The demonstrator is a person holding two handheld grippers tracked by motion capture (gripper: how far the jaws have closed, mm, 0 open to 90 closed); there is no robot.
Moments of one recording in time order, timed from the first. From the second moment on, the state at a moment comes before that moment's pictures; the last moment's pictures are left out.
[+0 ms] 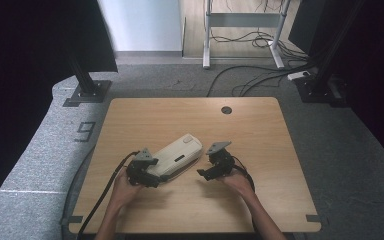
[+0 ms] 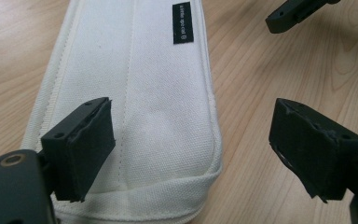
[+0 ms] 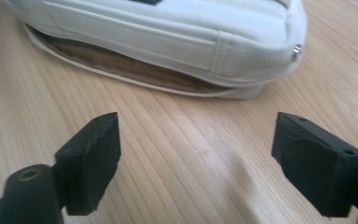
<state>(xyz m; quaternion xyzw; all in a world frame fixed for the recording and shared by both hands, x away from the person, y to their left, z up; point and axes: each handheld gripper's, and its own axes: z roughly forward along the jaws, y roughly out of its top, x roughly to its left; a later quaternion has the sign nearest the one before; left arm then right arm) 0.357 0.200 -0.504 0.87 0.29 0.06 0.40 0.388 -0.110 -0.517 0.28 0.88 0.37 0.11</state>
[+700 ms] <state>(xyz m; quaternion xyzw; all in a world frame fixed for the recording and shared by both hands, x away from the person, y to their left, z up) 0.340 0.227 -0.491 0.87 0.30 0.11 0.38 0.368 -0.144 -0.507 0.29 0.87 0.37 0.14</state>
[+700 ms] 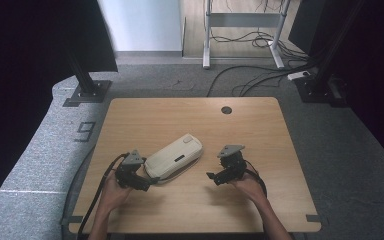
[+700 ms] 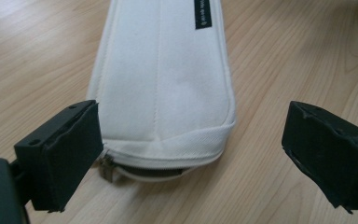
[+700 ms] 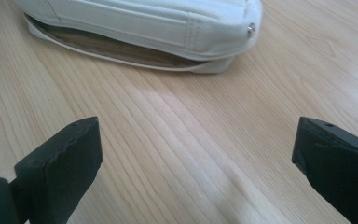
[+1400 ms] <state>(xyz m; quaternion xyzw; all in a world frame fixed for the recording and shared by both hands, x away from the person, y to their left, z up) 0.326 0.263 -0.498 0.85 0.33 0.12 0.38 0.351 -0.197 -0.502 0.33 0.85 0.37 0.17</state>
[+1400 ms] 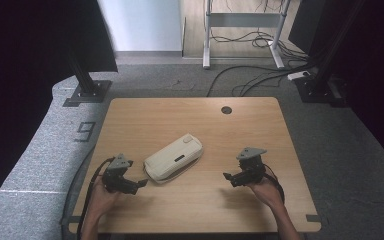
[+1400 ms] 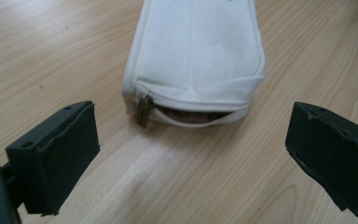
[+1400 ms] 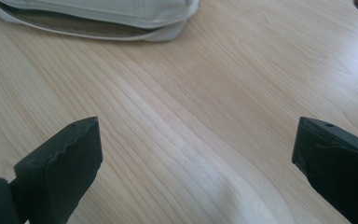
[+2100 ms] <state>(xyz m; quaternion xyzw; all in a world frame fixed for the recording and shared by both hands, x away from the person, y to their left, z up) 0.325 0.279 -0.534 0.85 0.36 0.13 0.36 0.333 -0.236 -0.534 0.39 0.83 0.35 0.17</state>
